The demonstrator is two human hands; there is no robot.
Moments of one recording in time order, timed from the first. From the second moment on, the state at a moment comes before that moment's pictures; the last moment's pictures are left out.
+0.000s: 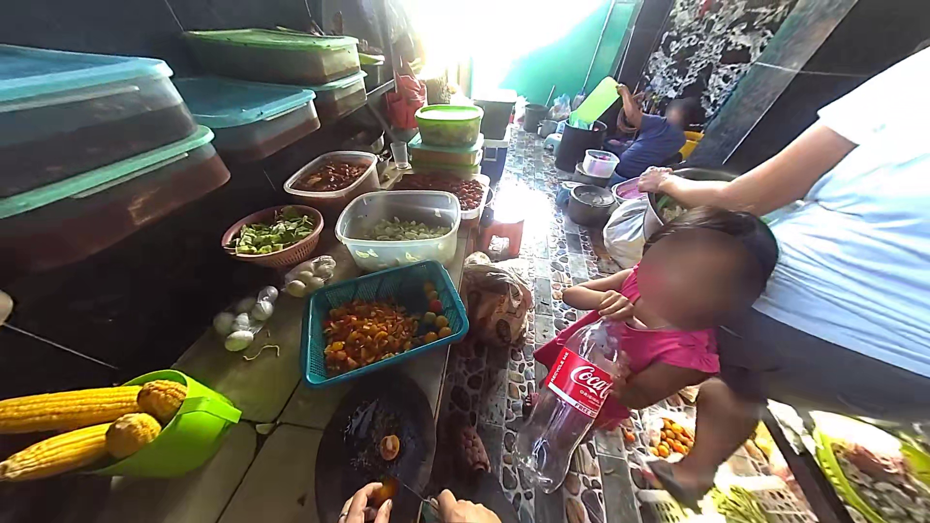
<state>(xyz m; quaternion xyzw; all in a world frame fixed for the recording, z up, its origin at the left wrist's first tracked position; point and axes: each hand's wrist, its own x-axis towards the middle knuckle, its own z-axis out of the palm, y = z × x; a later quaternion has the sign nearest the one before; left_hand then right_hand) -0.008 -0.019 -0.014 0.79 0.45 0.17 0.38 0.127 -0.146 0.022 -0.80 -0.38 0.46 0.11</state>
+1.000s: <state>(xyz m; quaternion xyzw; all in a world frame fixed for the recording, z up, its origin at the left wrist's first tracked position) 0.009 -0.034 -0.021 0.72 0.52 0.23 0.40 0.140 -0.162 0.022 -0.79 -0.39 0.46 0.07</state>
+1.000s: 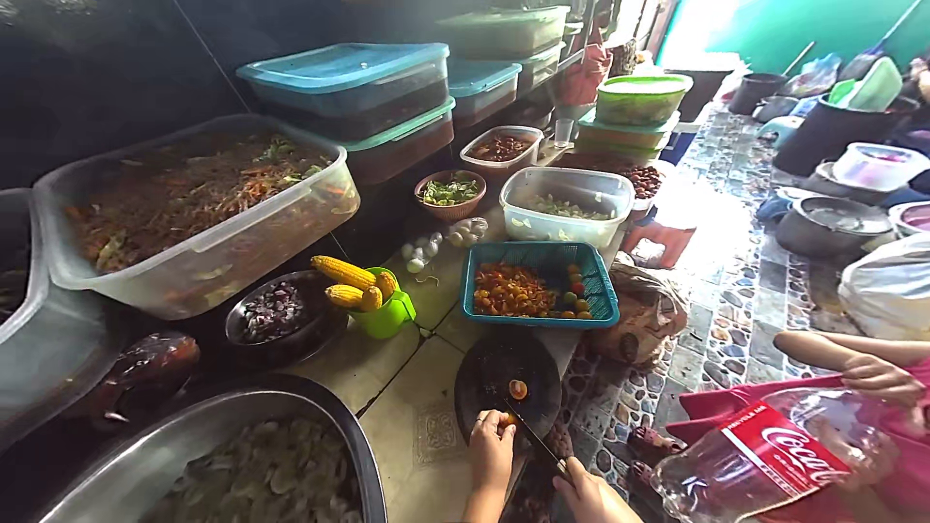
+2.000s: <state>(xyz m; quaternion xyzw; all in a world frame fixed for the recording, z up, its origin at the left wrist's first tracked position) 0.010 -0.018 -0.002 0.69 0.54 0.10 0.48 0.163 -0.167 0.033 -0.79 -0.36 0.50 0.06</state>
